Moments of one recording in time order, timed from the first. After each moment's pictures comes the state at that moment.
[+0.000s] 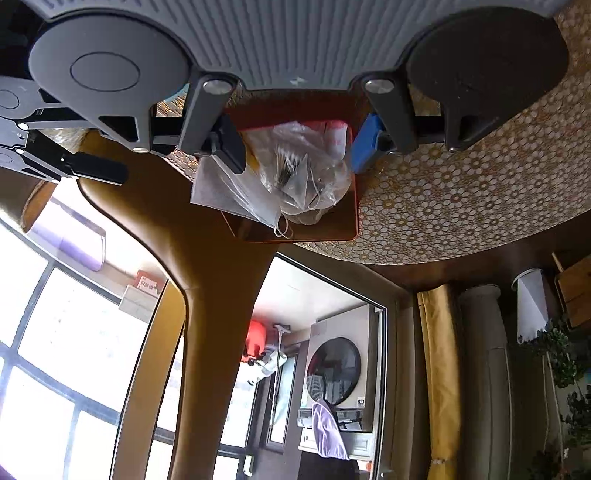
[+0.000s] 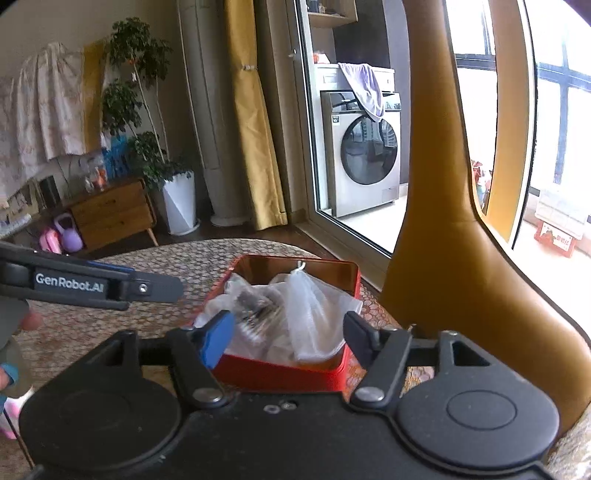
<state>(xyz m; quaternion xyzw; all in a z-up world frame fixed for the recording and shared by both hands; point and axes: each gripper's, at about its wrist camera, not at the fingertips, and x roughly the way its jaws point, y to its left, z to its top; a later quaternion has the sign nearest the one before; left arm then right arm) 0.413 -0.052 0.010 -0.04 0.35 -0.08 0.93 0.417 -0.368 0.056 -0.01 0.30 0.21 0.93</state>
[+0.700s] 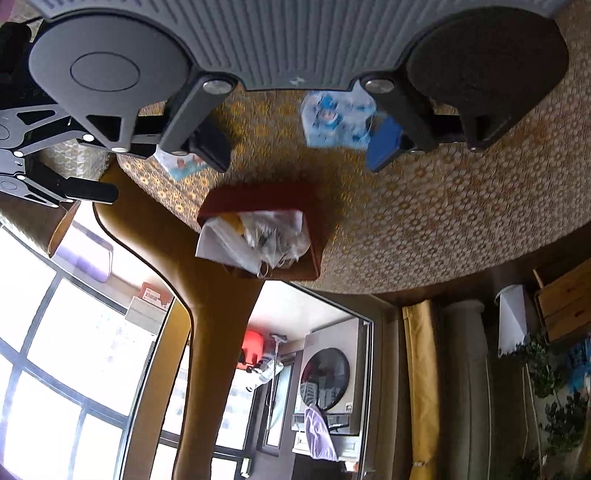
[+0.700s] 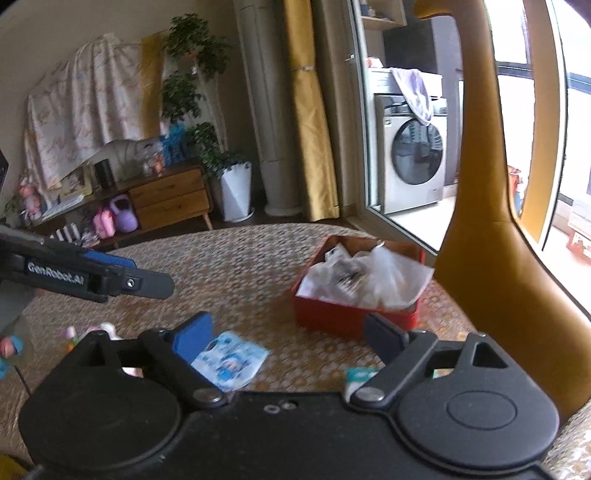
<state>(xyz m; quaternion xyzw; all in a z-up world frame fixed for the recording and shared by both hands) 0.286 0.016 0.039 -0.05 0.37 -0.09 0.92 0.321 -0.337 0.090 -0.03 0.31 0.28 0.91</state>
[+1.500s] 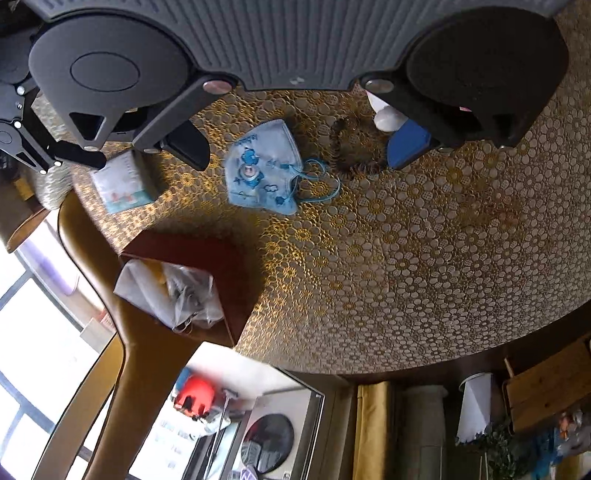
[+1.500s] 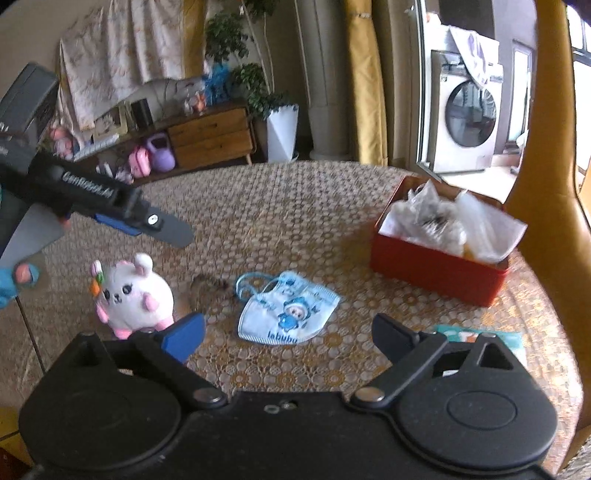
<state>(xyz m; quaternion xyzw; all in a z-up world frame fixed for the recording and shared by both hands) 0.319 0.097 -0.018 -0.10 0.48 -0.03 0.87 0.304 -0.269 0.036 -0.08 0.38 0.34 0.86</state>
